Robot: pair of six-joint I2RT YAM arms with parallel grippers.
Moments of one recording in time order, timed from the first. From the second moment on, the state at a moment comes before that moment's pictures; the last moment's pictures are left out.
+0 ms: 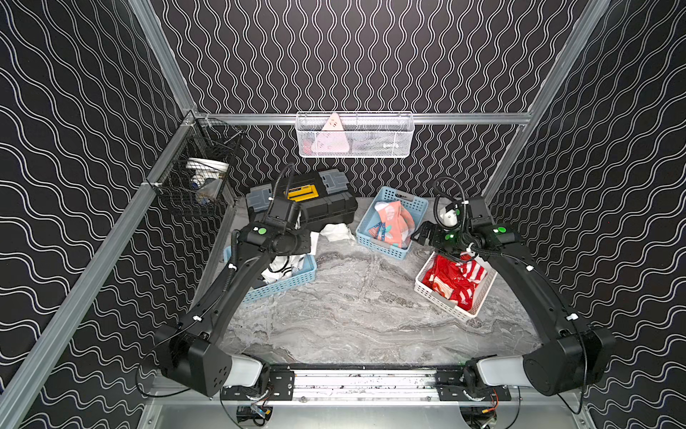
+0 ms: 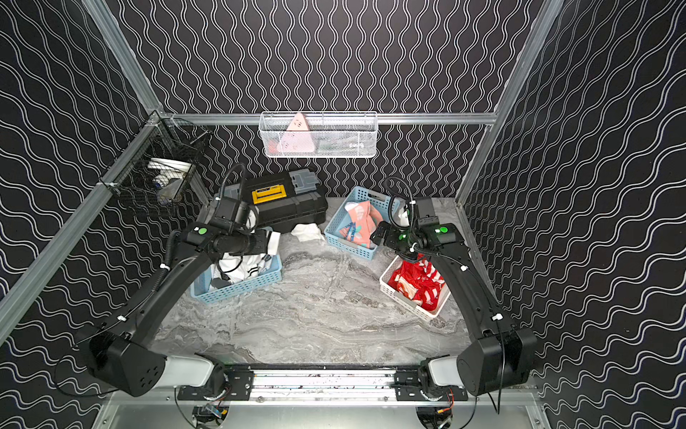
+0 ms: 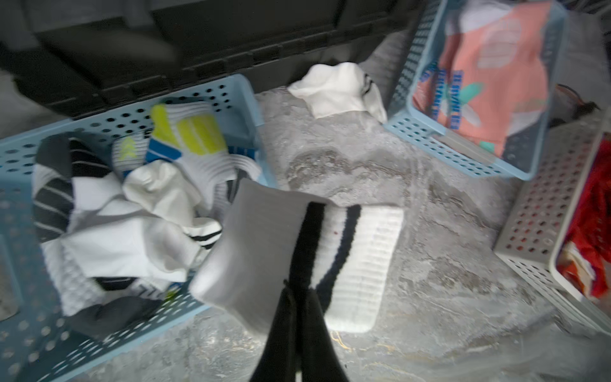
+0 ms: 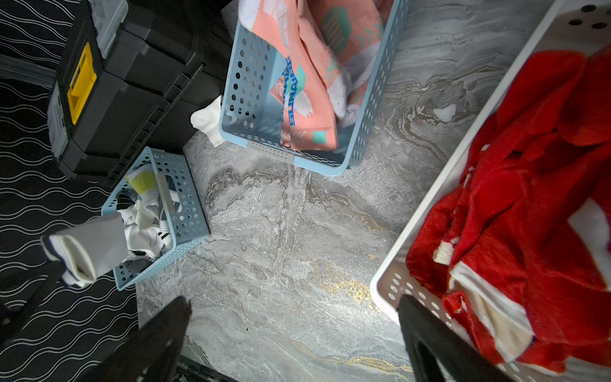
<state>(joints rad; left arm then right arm) -0.21 1.39 1.39 -0.96 -0.03 -0.34 0.23 1.38 1.36 -0.90 -0.27 0.56</state>
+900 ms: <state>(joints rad) -0.11 1.59 1.06 -0.73 0.00 -0.27 0.24 1.37 1.32 -0.91 -0.30 0.55</state>
